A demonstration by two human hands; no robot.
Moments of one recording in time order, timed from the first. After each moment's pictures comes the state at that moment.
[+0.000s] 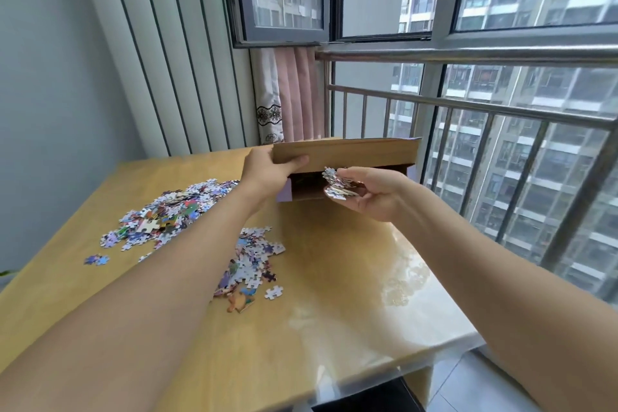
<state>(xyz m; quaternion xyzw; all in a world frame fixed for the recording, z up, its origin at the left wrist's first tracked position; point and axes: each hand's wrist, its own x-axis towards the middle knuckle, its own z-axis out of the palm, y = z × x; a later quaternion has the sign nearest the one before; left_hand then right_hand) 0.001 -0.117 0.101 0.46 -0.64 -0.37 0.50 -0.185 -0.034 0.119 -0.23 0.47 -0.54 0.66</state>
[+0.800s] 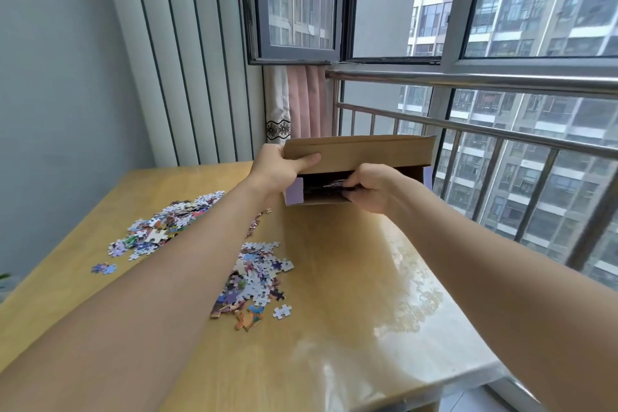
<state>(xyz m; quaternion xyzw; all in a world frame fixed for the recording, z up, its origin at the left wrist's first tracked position) 0.007 -0.117 0.135 0.41 -0.64 -0.41 0.50 -0.176 -0.096 0.130 -0.38 0.59 -0.50 0.50</state>
